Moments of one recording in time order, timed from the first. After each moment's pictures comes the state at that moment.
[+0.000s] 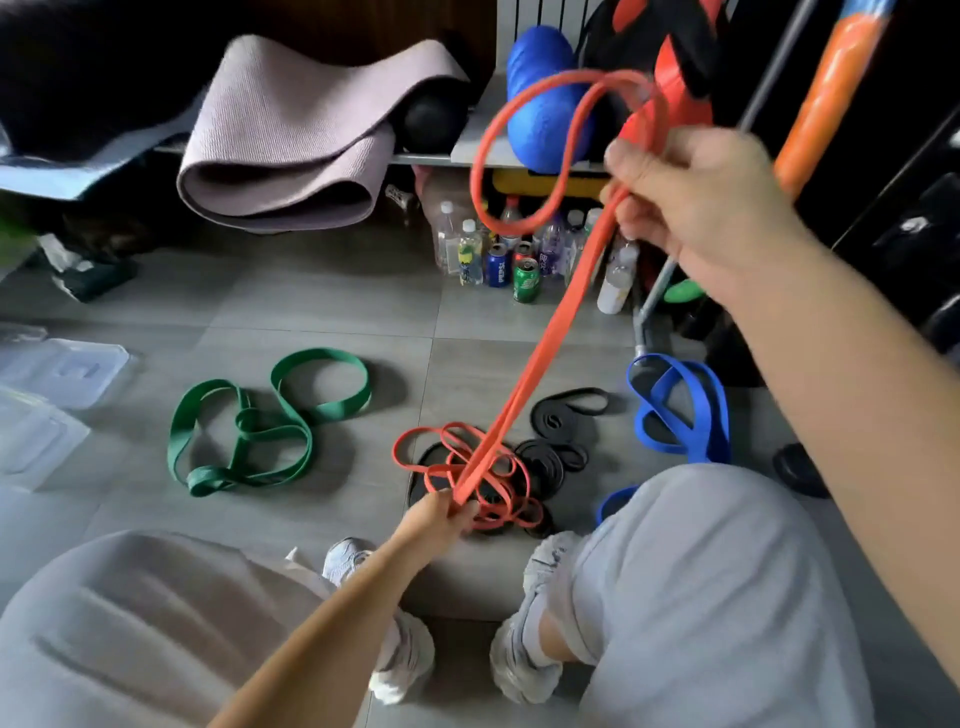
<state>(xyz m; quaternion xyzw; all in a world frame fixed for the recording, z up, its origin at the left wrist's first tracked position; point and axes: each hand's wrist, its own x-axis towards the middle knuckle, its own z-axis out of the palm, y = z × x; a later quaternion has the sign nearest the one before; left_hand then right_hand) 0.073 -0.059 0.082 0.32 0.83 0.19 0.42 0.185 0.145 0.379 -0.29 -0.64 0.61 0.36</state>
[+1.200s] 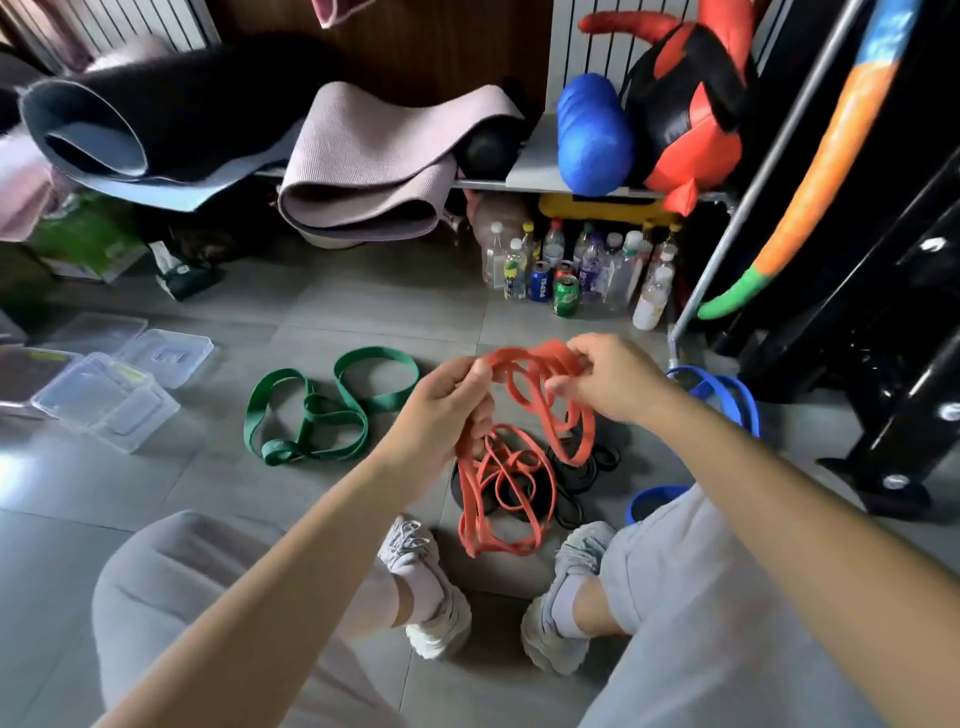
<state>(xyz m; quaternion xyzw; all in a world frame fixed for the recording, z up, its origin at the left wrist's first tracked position) 0.091 -0.119 0.289 0.27 0.60 0.62 0.42 0.199 0.045 0.293 -0.31 -0.88 0.36 0.08</state>
